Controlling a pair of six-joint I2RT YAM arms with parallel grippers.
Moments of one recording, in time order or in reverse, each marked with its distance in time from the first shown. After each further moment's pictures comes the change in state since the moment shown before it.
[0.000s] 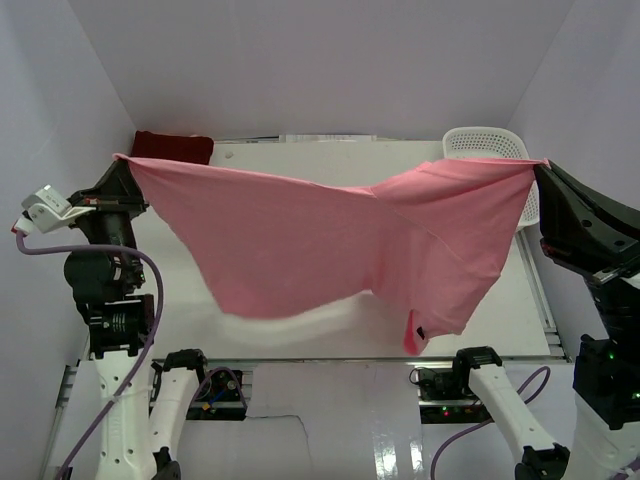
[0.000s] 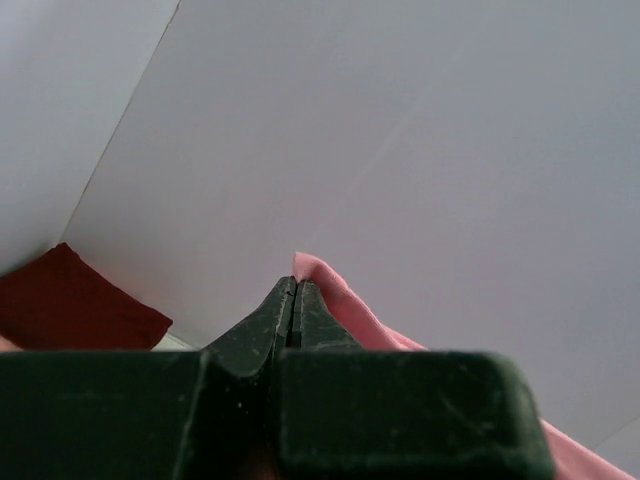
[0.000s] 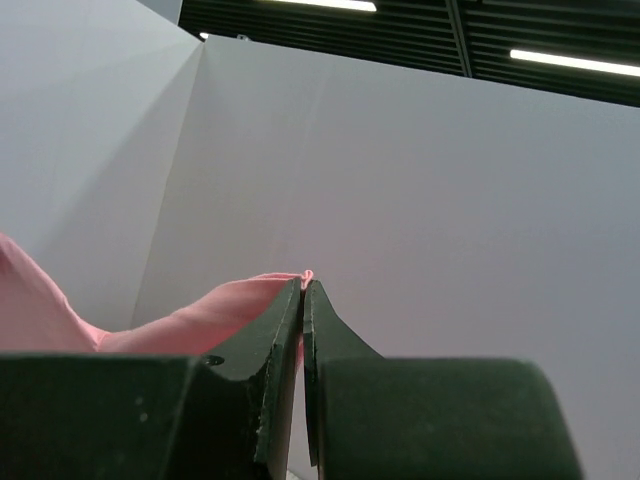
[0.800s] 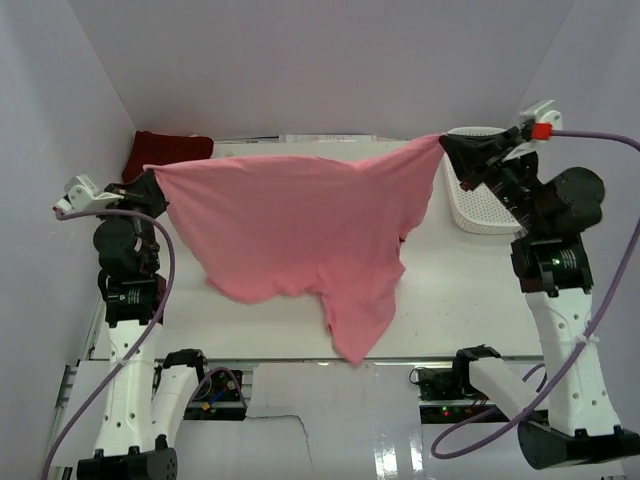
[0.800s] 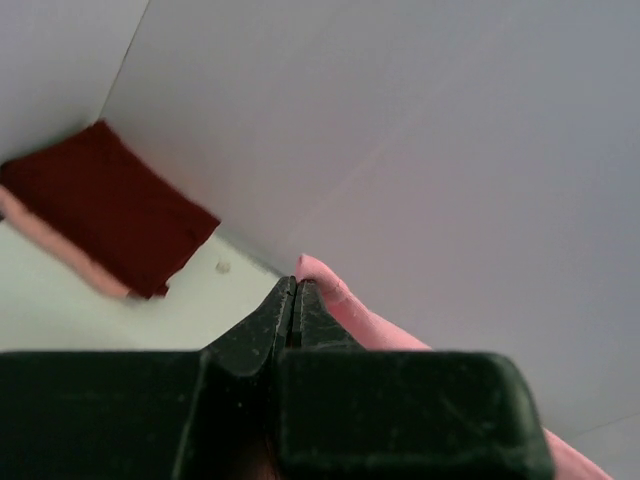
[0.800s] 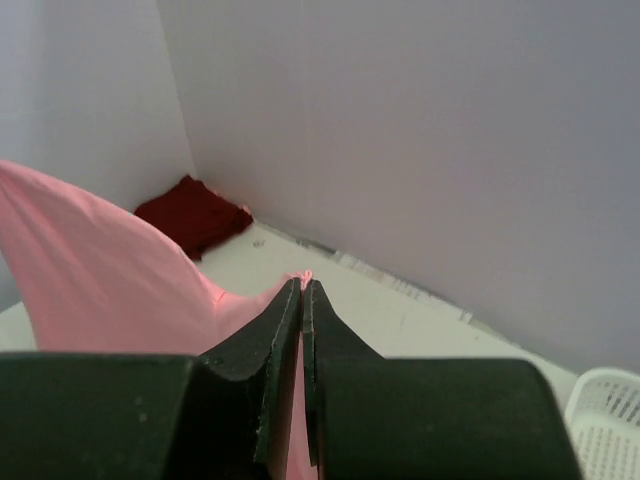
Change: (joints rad) left arm 0.000 0.127 -0.188 0.002 0.013 -0.054; right arm 0.000 0.294 -0.299 0.023 -0.057 0.106
